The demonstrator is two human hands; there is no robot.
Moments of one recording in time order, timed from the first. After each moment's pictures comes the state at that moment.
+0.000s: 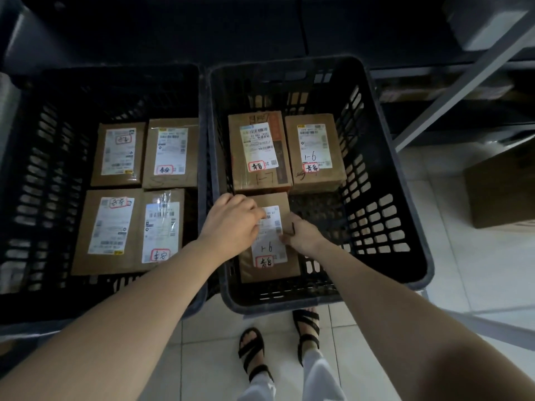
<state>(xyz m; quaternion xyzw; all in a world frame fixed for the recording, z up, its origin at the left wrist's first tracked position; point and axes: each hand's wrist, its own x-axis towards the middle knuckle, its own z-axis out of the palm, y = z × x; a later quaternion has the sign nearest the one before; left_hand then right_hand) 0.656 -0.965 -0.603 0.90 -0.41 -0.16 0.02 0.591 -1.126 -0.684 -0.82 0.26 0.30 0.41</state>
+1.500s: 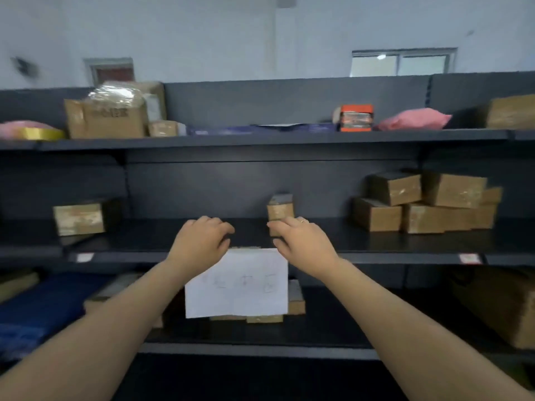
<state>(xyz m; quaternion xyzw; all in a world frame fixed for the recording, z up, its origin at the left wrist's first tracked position) -0.131 -0.269 -0.050 0.84 0.45 0.21 -0.21 0.084 -0.318 -0.060 -0.58 -0.76 -0.21 0.22</state>
